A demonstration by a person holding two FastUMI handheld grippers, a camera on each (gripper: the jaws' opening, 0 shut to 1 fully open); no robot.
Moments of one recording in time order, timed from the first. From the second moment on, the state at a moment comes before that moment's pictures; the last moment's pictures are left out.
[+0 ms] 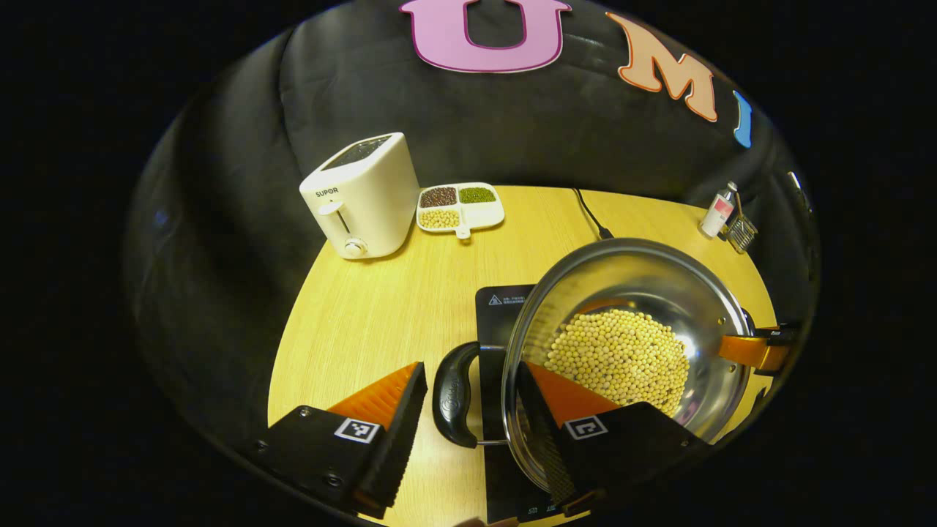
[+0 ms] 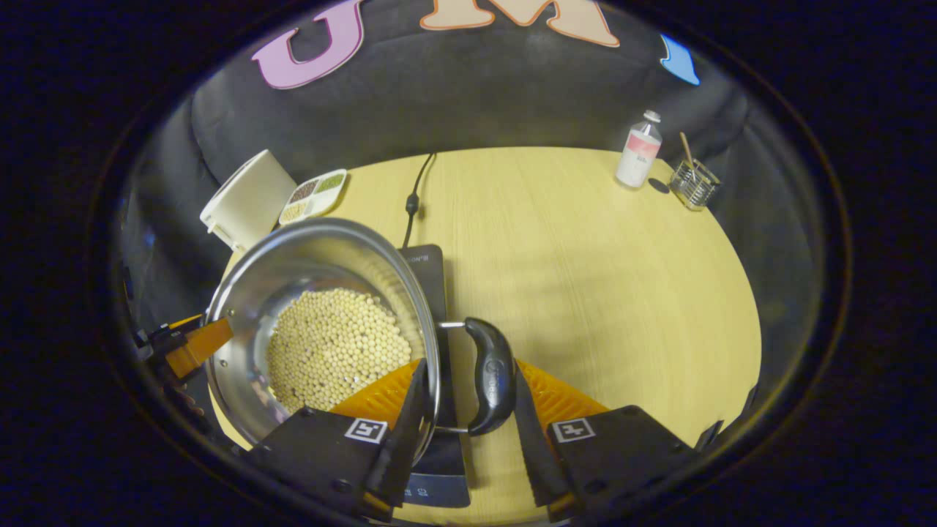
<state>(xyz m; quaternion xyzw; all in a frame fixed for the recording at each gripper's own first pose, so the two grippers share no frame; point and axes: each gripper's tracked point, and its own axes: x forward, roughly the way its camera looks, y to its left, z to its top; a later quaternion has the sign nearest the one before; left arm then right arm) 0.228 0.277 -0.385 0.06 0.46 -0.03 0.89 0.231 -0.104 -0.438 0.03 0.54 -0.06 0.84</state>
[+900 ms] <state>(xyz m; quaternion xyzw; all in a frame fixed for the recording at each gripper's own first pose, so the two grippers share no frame) 0.203 0.244 -0.256 0.06 0.28 -0.04 0.96 0.208 -0.180 -0.337 0.04 0.42 -0.13 0.90</state>
